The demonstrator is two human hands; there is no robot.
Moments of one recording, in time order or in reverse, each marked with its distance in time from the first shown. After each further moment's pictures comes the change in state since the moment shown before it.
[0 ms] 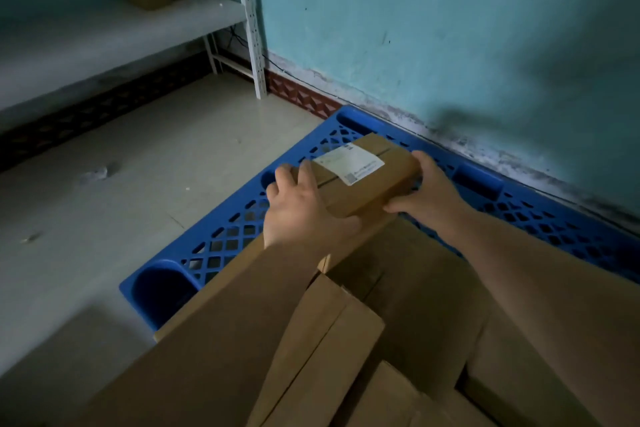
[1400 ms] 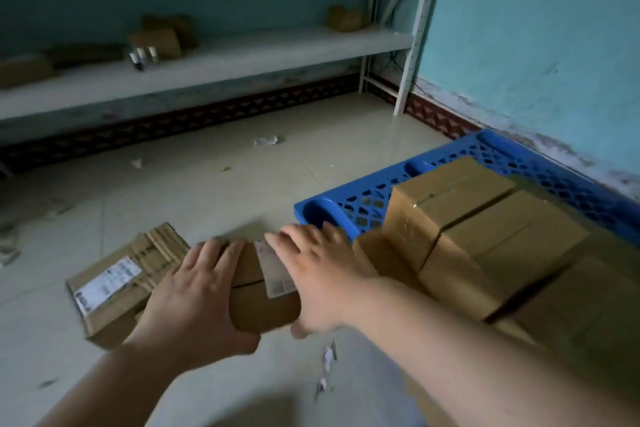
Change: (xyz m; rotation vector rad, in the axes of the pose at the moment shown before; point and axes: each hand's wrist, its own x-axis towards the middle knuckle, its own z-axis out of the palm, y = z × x) left_hand -0.358 -0.331 -0.132 0.521 0.102 -0.139; right_hand -0.343 -0.107 0.320 -0.913 -0.434 -1.142
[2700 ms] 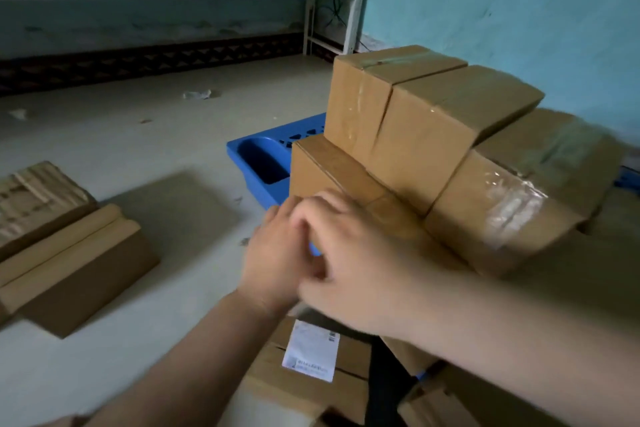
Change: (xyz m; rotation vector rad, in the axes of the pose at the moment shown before) left_hand 0.014 0.149 0.197 -0.431 0.204 0.269; right_hand -0.114 0.007 0.116 0.394 -0.064 0.330
